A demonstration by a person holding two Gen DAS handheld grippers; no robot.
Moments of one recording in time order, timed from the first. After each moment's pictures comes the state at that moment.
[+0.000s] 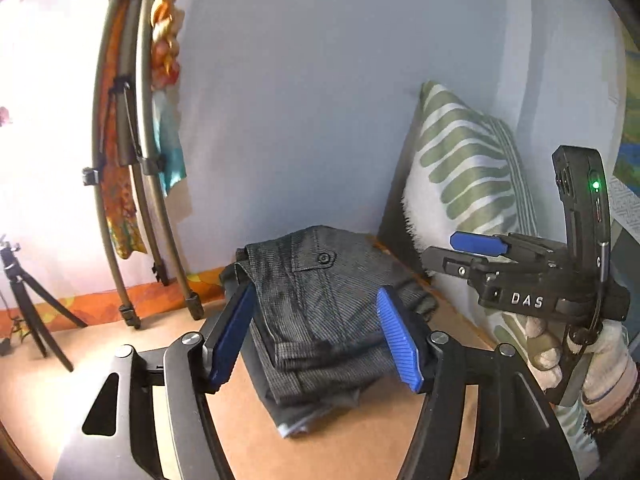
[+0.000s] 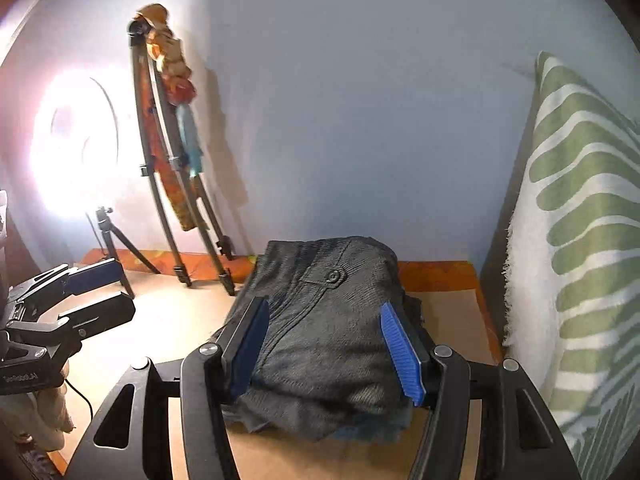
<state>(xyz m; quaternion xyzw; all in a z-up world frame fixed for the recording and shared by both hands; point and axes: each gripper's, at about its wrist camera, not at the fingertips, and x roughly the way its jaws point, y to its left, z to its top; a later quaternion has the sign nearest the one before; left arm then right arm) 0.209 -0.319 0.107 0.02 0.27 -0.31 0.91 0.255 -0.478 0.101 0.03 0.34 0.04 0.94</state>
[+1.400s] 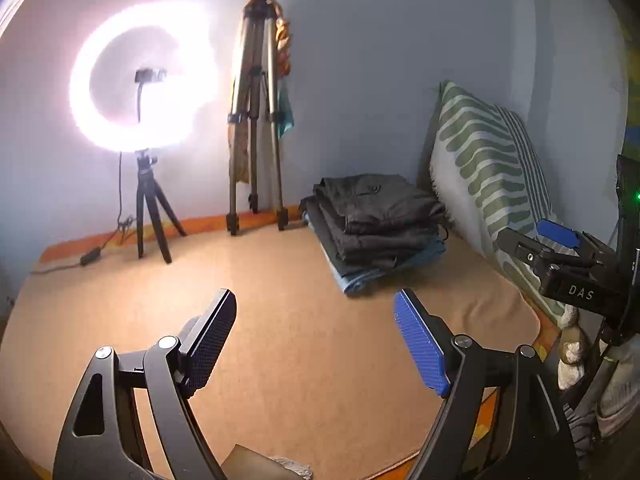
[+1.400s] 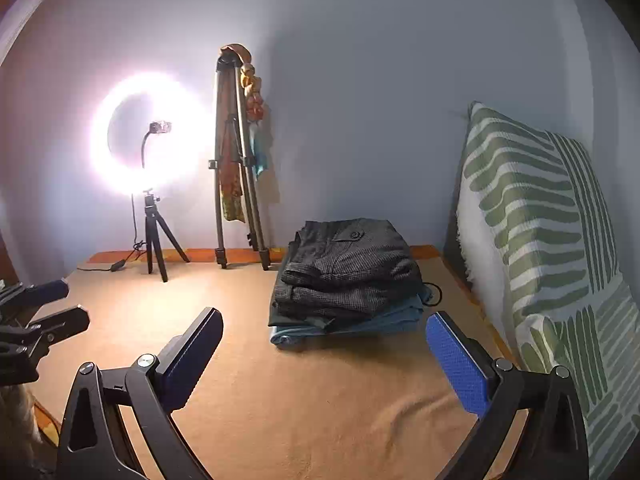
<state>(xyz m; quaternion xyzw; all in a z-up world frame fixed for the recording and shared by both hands) 0.043 -0.172 0.076 0.02 0.28 -0.23 0.93 0.038 -0.356 0.099 0.02 0.25 -0.05 0.97</state>
